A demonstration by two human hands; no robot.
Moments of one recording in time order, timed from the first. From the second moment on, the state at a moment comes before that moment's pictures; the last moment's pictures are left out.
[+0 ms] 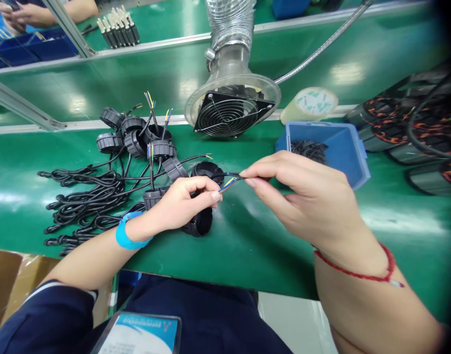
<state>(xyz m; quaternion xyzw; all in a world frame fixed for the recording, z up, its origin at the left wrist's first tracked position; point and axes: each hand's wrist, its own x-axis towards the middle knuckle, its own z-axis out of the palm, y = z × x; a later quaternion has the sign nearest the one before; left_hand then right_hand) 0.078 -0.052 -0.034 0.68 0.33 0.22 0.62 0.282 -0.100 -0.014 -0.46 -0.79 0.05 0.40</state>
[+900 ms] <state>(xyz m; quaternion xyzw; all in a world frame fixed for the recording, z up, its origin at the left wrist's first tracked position) 0.077 -0.046 -0.032 0.60 0.35 0.26 0.67 0.281 -0.098 -0.013 -0.44 -0.76 0.28 0.38</state>
